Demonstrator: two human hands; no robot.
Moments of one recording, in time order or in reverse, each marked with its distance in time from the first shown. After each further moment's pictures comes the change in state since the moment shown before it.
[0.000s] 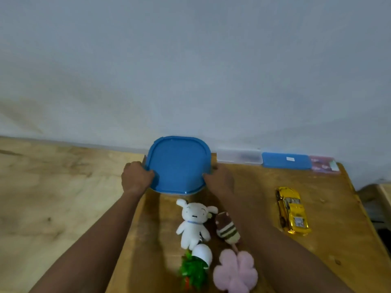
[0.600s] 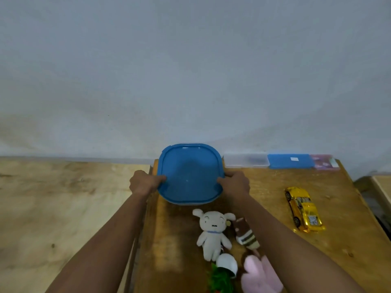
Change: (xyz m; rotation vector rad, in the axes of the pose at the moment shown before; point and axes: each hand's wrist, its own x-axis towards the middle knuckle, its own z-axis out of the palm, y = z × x) left_hand 0.051 -0.013 -0.015 -0.242 -0.225 -0.160; right_hand 0.005 -0.015 0.018 0.072 0.168 0.164
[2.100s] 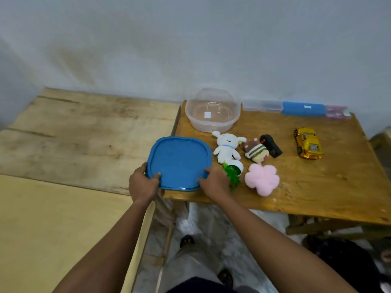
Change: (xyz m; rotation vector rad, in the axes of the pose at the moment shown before) left_hand -0.212 -0.258 -0.019 -0.131 0.280 0.209; right_hand -0.261 0.111 0.067 -0.295 -0.239 -0.285
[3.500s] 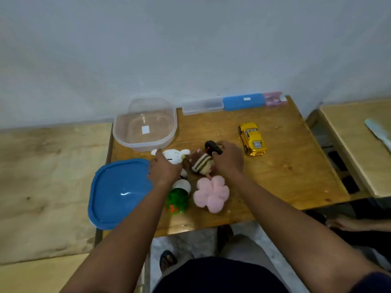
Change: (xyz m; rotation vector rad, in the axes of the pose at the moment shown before) left_hand 0.015 0.178 0.207 0.319 -0.378 0.052; right_hand 0.121 0.133 -0.155 0.035 0.456 0.214
